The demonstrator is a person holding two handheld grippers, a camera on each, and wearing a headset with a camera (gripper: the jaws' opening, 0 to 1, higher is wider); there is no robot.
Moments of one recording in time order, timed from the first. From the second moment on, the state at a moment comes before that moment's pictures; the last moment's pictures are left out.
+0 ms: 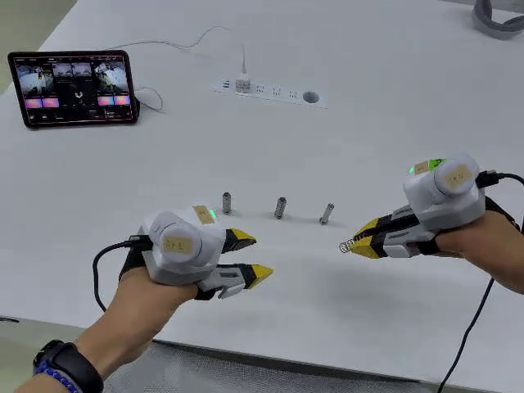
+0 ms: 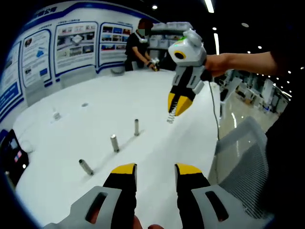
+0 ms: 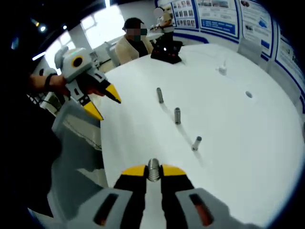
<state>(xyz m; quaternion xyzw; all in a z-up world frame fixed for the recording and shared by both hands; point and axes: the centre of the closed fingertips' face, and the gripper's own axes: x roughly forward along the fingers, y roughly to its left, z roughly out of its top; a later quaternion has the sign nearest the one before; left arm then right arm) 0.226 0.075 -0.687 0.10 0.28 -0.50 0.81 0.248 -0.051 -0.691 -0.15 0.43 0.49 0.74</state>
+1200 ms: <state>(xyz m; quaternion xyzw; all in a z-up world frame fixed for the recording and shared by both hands) 0.253 0.138 -0.693 0.06 0.30 -0.42 0.86 0.317 -0.062 -0.711 -0.21 0.45 0.47 0.73</state>
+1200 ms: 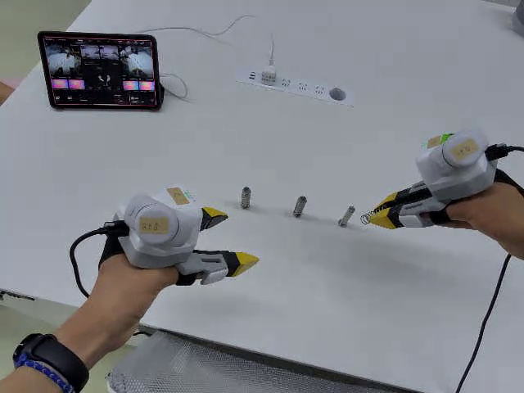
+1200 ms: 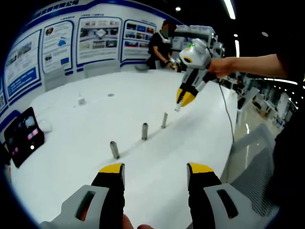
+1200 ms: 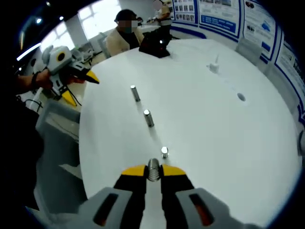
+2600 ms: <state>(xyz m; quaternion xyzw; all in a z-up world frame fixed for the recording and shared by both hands) 0.264 0.177 -0.685 0.04 0.30 -0.37 0.88 0.341 -0.043 -0.736 -0.27 0.46 0.50 0.68</state>
